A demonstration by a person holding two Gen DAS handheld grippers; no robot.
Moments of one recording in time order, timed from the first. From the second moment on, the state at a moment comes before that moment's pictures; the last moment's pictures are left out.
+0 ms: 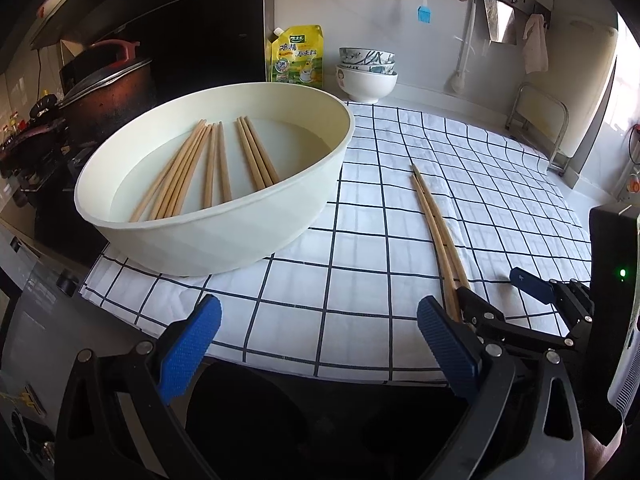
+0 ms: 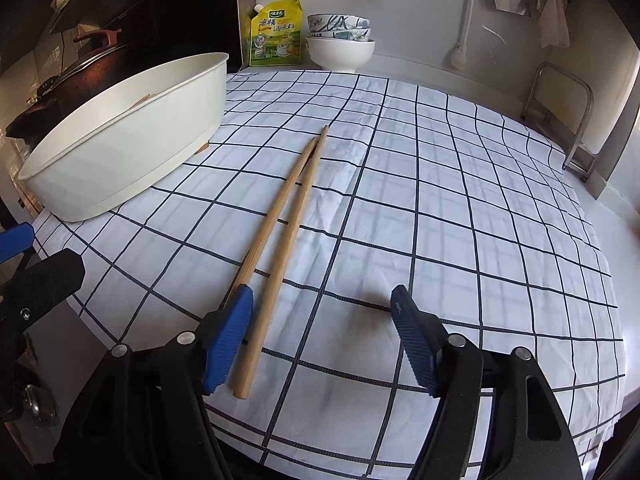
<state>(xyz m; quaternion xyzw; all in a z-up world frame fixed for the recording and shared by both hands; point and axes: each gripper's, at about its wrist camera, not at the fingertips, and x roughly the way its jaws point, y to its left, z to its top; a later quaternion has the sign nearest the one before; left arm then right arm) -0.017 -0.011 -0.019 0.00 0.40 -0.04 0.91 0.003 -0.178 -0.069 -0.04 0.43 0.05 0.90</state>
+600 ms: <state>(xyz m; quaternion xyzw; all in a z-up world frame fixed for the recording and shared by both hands) 0.003 -0.058 -0.024 0.02 0.40 -0.08 0.91 -0.009 -0.236 -0.061 -0.02 0.46 0.04 0.89</state>
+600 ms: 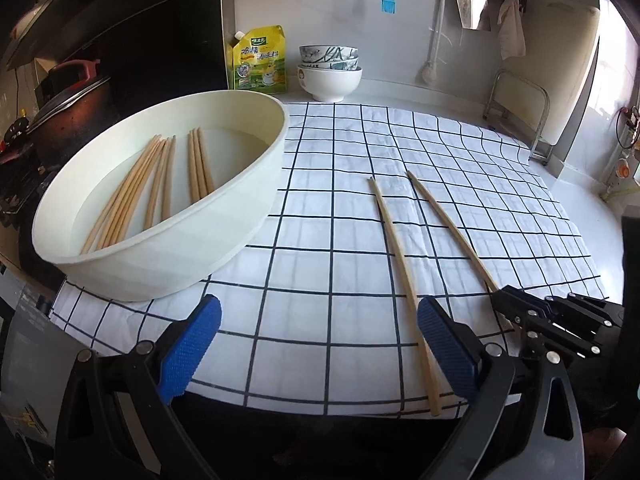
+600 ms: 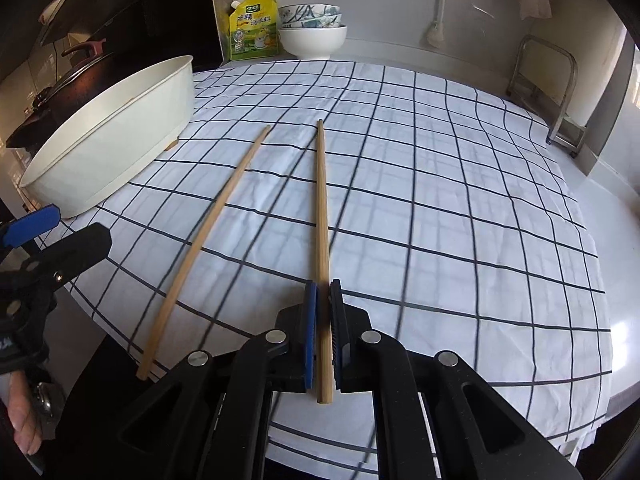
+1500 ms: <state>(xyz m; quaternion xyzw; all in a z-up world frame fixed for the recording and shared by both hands) 0.046 -0.095 -0.064 0.02 0.46 -0.06 0.89 0.013 -0.275 -0.066 -0.04 0.44 0.03 0.90</state>
